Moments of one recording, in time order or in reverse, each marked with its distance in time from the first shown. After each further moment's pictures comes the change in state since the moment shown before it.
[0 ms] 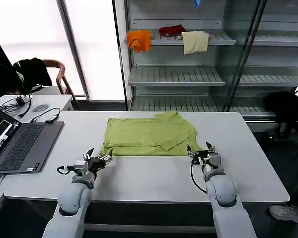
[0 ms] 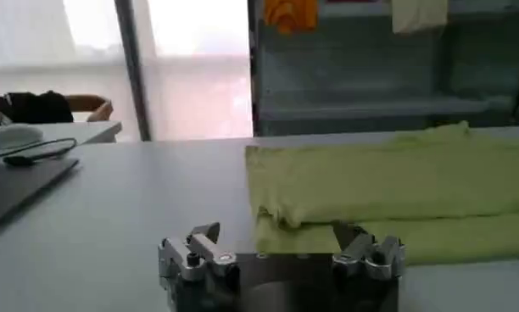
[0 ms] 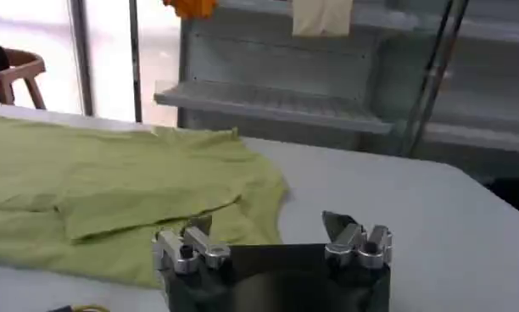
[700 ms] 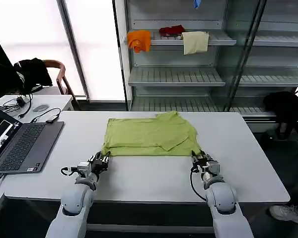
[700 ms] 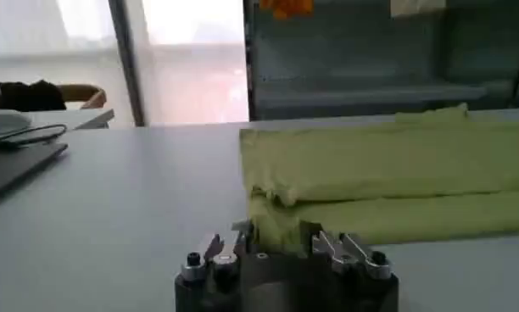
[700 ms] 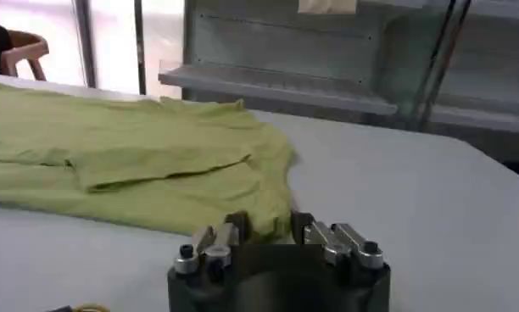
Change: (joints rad) left arm -0.006 -0.006 0.018 0.044 0.018 -0.015 0.010; right arm -0.028 0.001 -0.003 -0.023 0.007 0.010 -0.007
